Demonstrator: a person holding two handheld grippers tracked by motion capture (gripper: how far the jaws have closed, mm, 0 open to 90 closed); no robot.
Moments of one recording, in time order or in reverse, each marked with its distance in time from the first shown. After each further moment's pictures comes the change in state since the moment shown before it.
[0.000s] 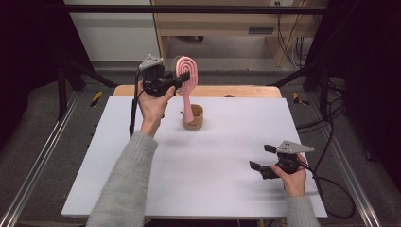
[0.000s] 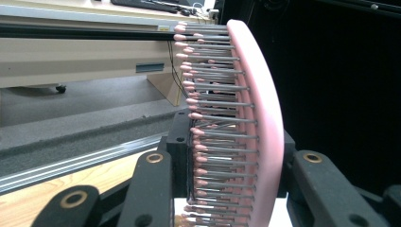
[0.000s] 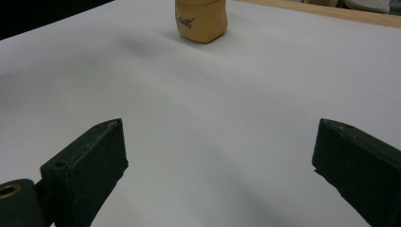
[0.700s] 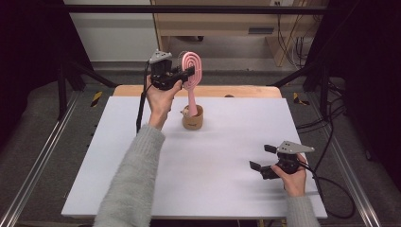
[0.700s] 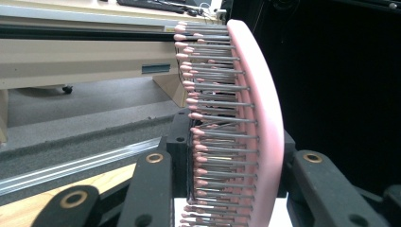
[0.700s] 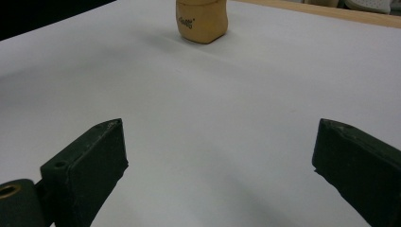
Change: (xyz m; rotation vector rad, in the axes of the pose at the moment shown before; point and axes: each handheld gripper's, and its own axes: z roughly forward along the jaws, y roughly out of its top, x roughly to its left) left arm 0.006 0.003 0.031 0.000 0.026 -0.005; right arm 0.000 -0.001 0.000 -0.001 0.000 -0.004
